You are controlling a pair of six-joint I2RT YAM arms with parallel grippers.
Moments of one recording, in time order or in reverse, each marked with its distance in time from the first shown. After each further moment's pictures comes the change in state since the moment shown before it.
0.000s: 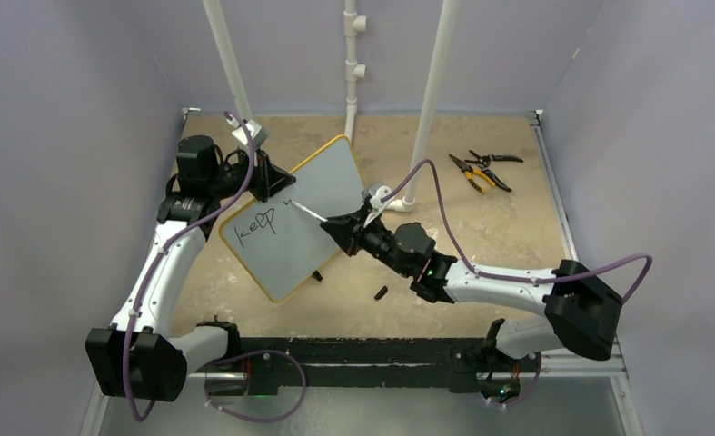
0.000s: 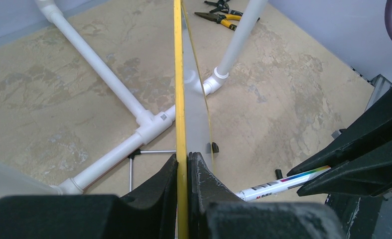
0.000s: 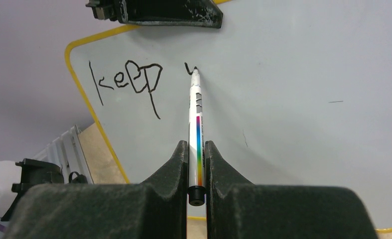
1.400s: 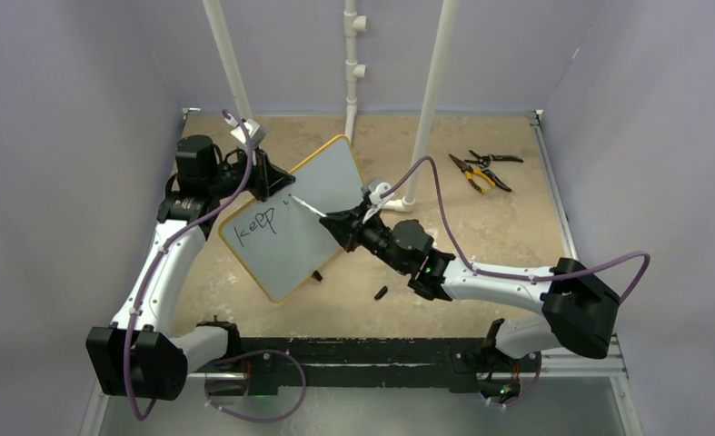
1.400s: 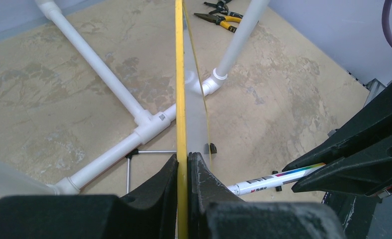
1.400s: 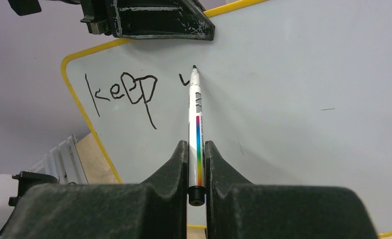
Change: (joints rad) left arm 0.007 0.005 -0.002 0.009 0.008 -0.025; right arm -0.010 0.011 0.028 -0.003 0.024 0.005
